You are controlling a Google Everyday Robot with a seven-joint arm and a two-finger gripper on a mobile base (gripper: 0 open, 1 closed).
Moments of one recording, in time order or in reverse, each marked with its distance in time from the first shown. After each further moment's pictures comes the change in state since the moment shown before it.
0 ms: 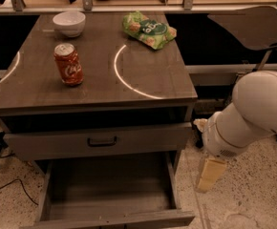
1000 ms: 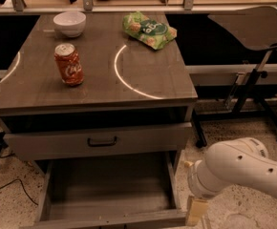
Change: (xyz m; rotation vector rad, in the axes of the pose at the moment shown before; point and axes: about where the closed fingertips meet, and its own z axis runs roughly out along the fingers) arm 0.043 0.052 0.161 -0.075 0.004 -0.069
